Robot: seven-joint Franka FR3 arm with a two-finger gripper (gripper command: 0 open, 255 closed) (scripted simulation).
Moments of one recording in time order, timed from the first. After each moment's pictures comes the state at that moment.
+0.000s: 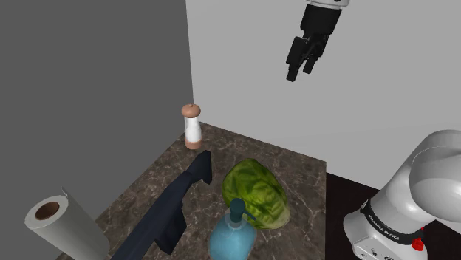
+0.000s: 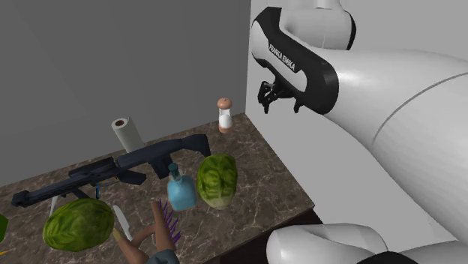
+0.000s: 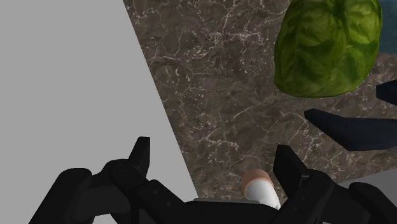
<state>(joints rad) 0.03 -0.64 0.07 -2.29 0.06 1.70 0.03</state>
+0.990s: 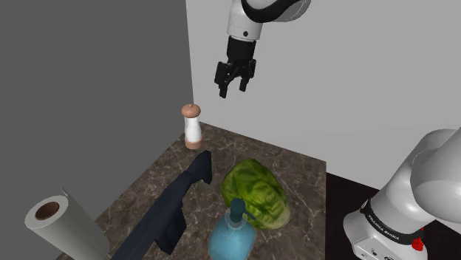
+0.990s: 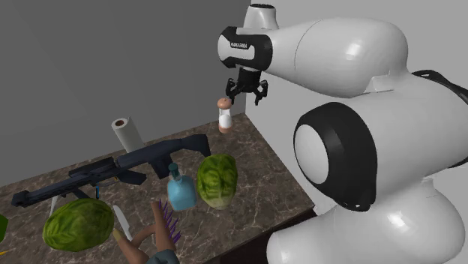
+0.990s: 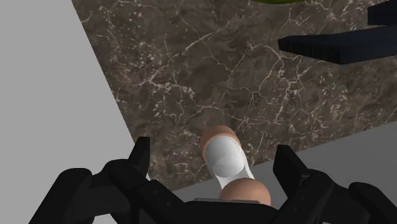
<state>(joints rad) 0.08 -0.11 0.17 -2.03 0.12 1.97 0.13</state>
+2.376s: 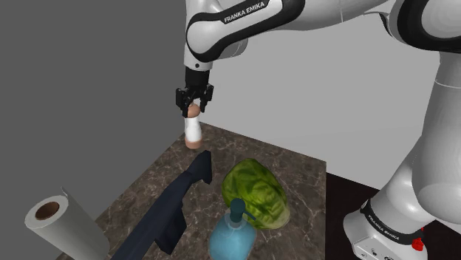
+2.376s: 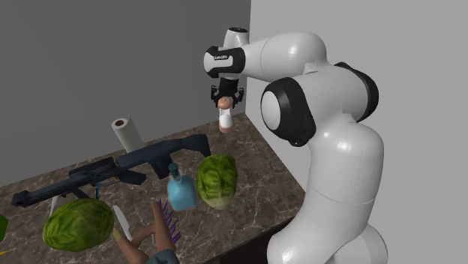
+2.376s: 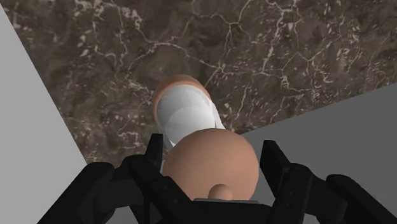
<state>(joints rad) 0.13 0.35 0.20 -1.70 0.10 2.11 0.19</state>
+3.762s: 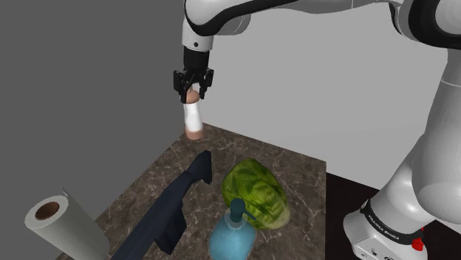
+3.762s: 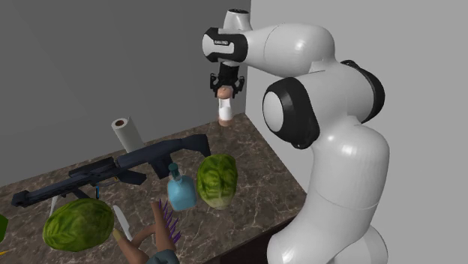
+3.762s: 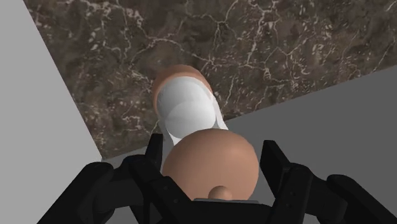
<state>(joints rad) 0.13 0.31 0.21 -1.61 0.10 1.98 0.20</state>
